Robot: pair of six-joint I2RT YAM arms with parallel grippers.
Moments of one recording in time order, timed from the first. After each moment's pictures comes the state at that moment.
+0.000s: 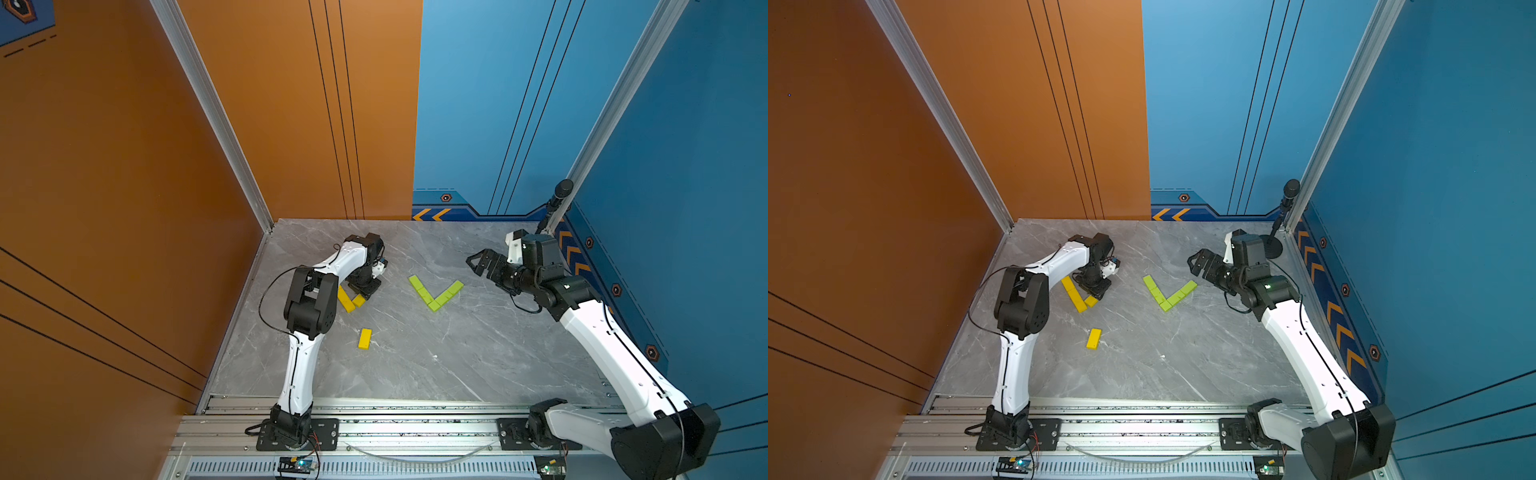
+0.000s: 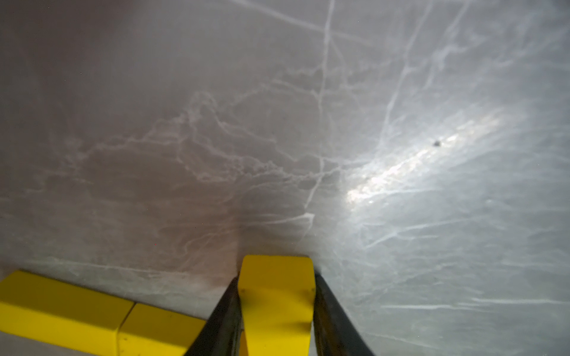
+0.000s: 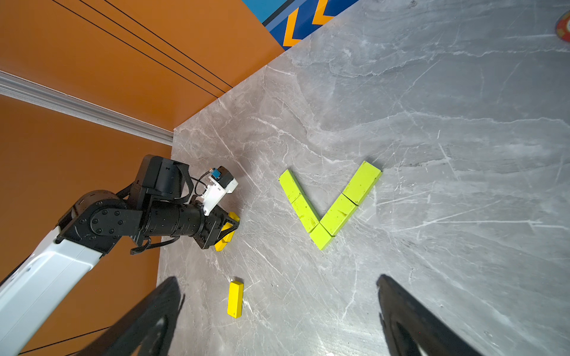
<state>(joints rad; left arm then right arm) -0.35 2.26 1.82 -1.13 -0.07 0.27 0.26 1.19 1.16 -0.62 -0.24 0.70</state>
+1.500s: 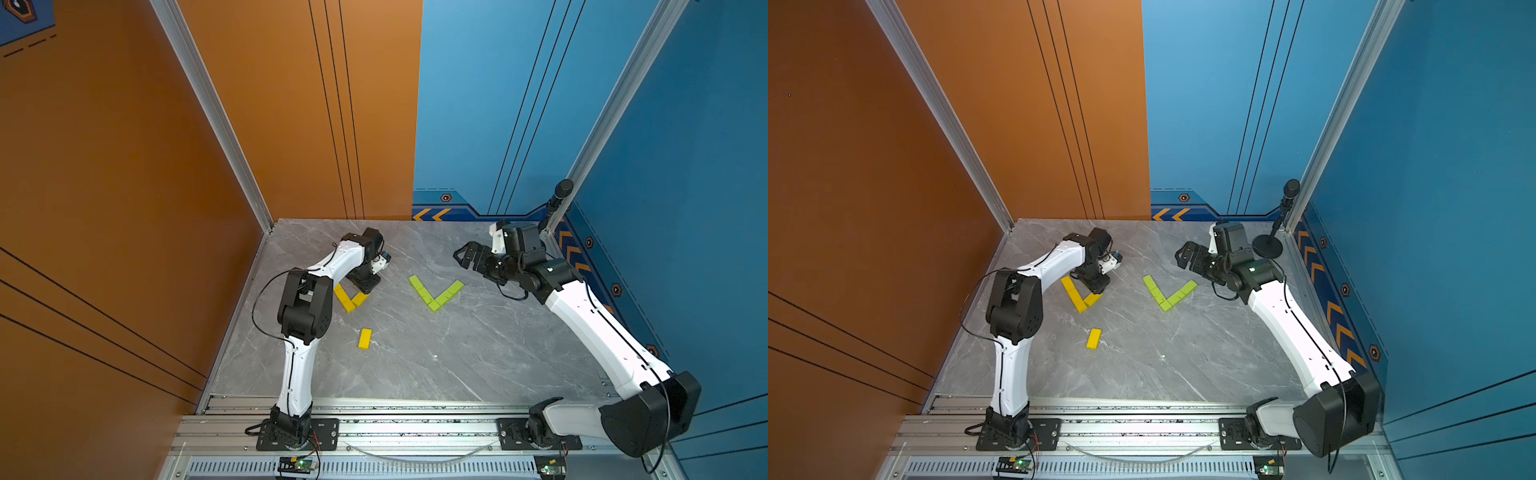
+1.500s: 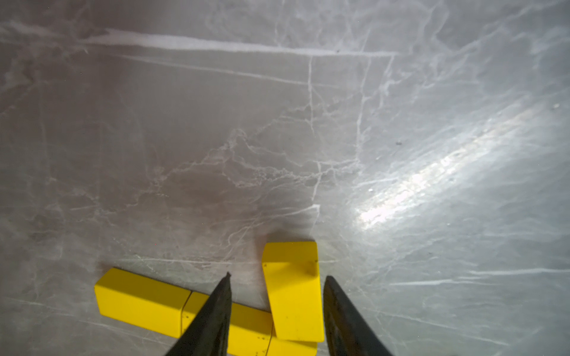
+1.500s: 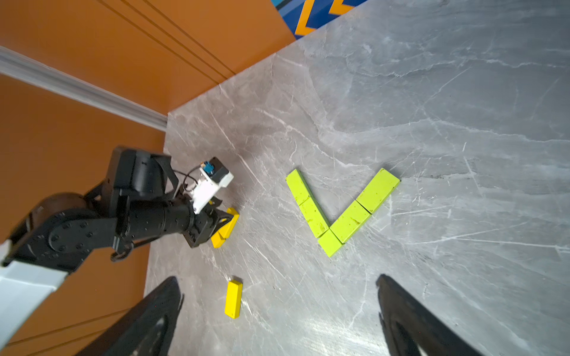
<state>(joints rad) -0.36 2.18 1.79 -1.05 -0.11 0.38 0.37 1.37 1.35 -0.68 -0.18 0.64</state>
